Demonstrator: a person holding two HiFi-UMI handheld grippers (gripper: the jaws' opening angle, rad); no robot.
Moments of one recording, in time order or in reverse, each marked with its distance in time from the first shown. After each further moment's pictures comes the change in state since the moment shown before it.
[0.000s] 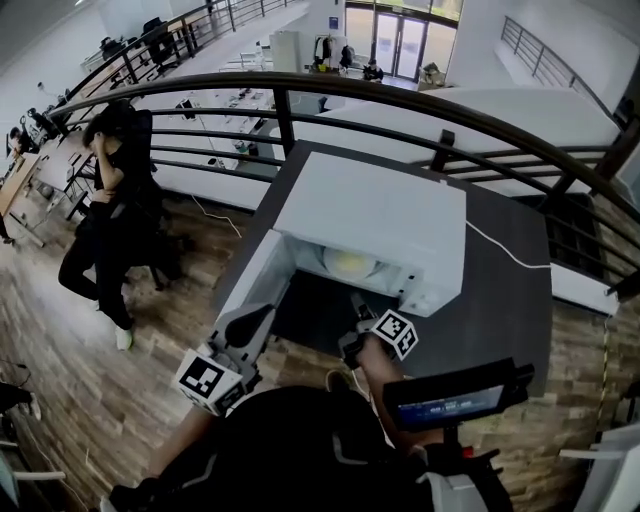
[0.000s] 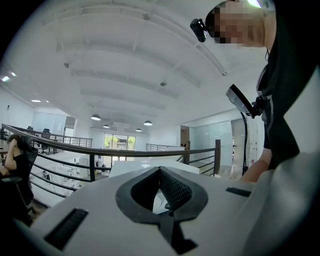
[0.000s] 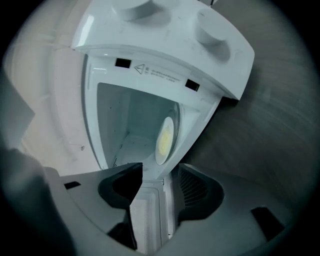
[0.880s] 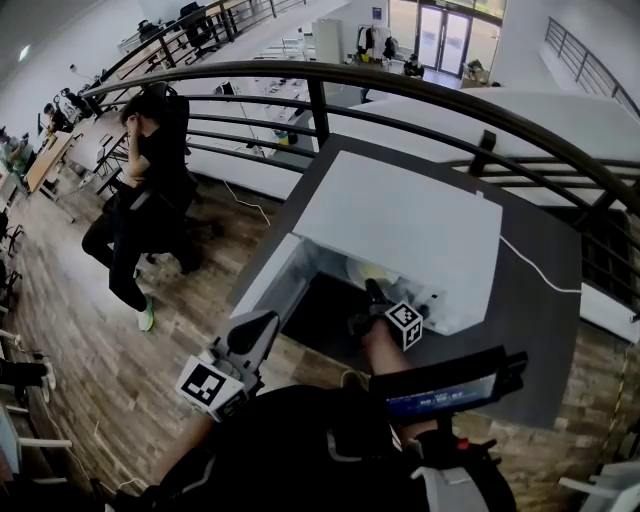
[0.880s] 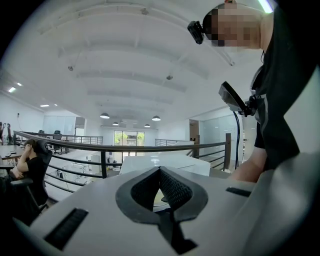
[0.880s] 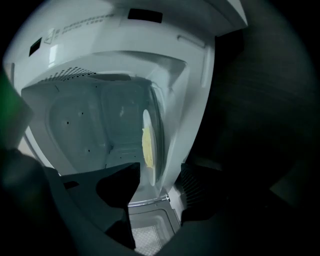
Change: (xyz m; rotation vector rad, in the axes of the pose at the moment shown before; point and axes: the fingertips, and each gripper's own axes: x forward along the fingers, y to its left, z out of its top) left arm 0.013 0.000 0.000 0.010 0.067 0.120; right arm 0.065 -0.022 0.026 0.305 -0.014 -0.018
